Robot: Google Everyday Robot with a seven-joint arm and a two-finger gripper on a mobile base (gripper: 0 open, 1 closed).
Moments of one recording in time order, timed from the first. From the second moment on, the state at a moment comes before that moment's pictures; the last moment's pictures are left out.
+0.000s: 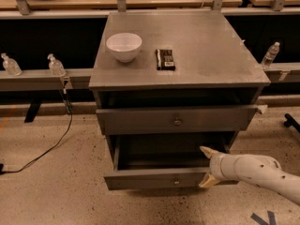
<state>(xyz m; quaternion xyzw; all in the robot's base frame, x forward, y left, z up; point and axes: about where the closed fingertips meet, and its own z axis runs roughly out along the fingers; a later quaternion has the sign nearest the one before) 0.545 -0.230 0.477 -0.65 0.68 -0.05 0.32</state>
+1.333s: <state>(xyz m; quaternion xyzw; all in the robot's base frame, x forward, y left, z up) 0.461 -0.270 0.435 -0.52 0.66 0.12 0.53</state>
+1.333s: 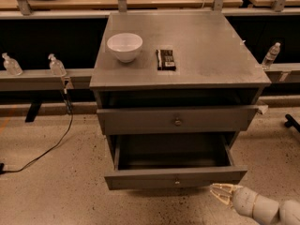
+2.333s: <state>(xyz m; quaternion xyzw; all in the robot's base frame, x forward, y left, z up) 0.484 -0.248 0.401 -0.49 0.63 0.11 0.59</state>
